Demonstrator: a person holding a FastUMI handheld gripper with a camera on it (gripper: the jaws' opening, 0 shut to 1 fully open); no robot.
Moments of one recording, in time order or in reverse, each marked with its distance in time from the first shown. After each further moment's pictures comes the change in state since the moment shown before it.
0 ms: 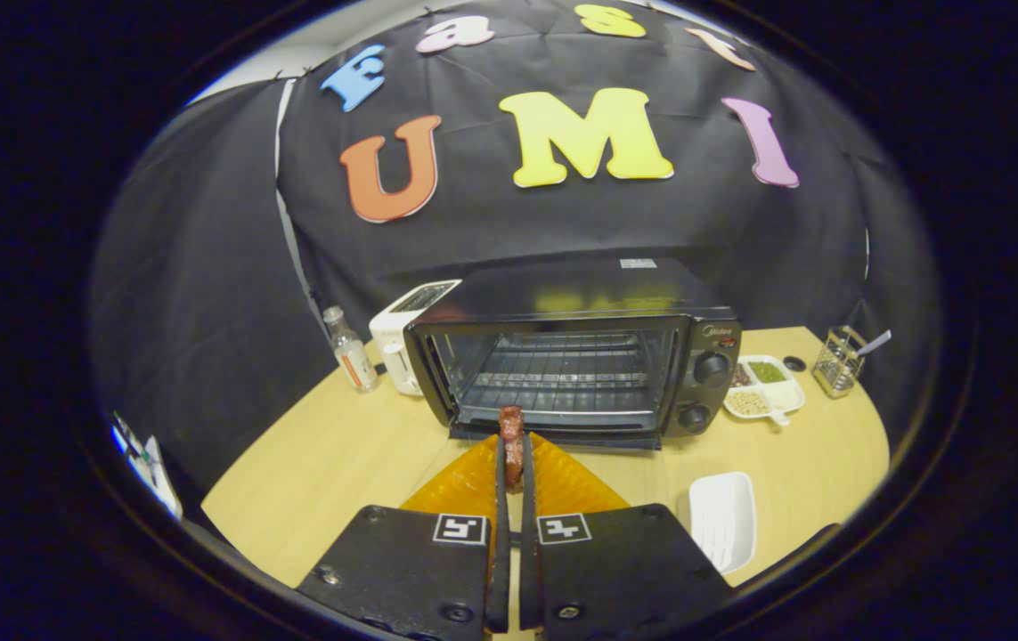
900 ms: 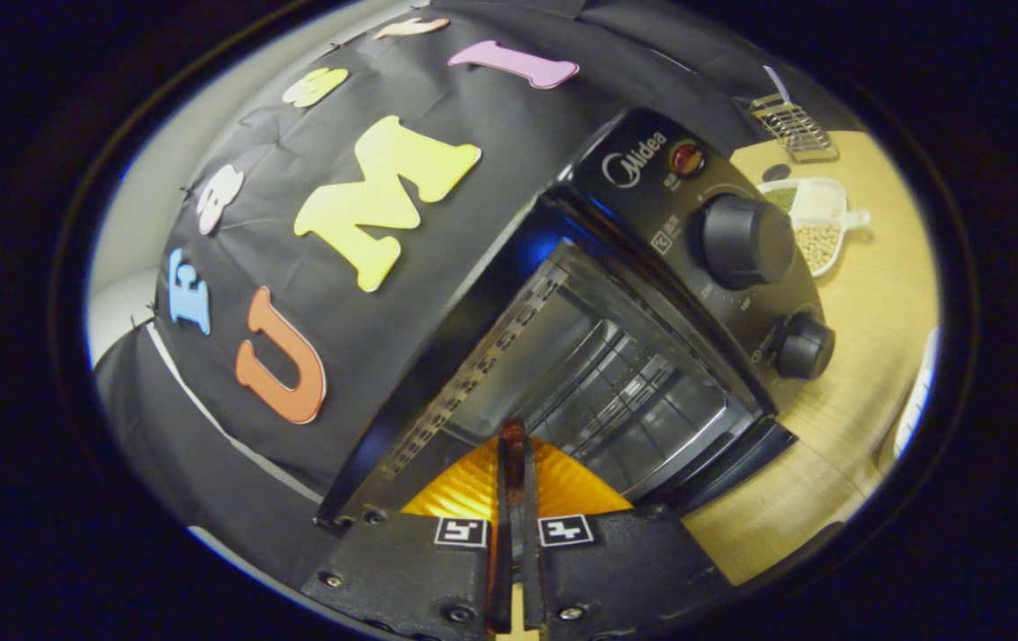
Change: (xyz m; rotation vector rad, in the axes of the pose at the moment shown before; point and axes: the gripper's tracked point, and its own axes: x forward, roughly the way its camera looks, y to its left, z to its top) arm 0.161 -0.072 0.034 0.694 -0.262 0.023
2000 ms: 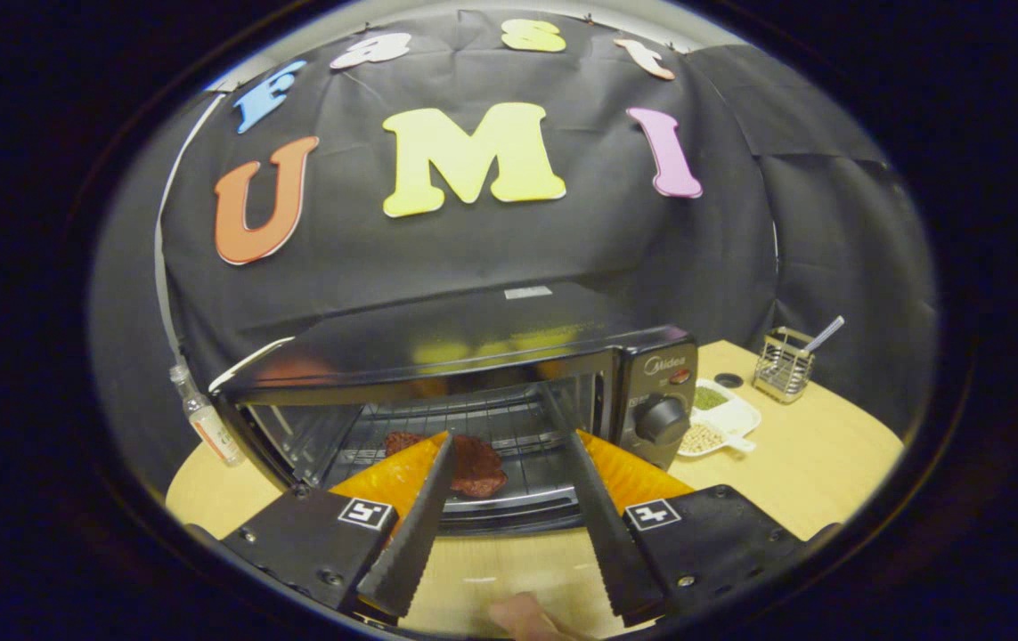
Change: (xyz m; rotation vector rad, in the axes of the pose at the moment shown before) arm -0.082 0.004 0.032 -0.723 -0.078 -0.287
